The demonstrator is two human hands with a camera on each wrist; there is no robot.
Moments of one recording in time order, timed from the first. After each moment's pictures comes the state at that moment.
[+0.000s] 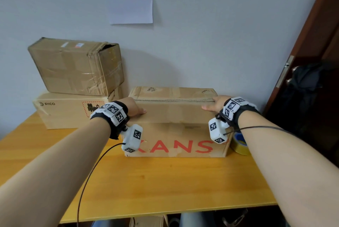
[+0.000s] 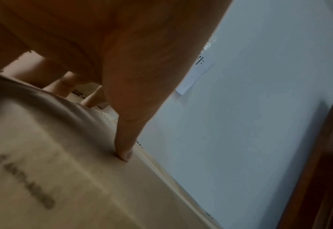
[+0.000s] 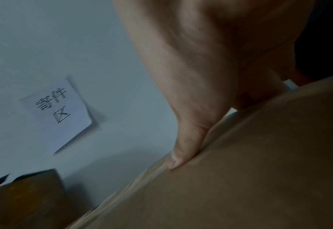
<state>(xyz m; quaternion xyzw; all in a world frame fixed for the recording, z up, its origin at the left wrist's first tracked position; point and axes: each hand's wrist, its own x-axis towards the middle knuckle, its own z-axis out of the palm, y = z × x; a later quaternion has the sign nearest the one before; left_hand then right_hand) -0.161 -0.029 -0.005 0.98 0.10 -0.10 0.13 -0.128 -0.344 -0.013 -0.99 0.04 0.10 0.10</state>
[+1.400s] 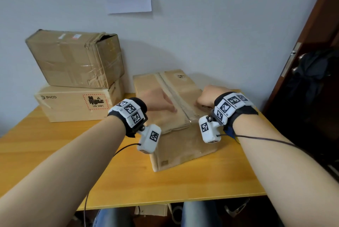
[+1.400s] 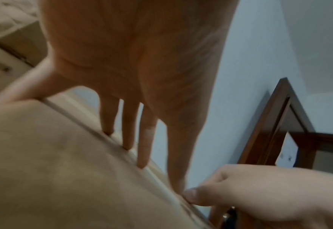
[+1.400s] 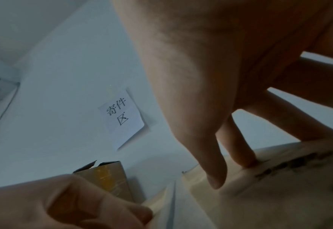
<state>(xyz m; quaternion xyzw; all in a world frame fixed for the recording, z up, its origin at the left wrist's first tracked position) -0.185 -0.088 0.000 0.96 -0.07 -0.08 0.25 -0.157 -0.296 -0.002 -0.99 0.04 0.07 0.08</state>
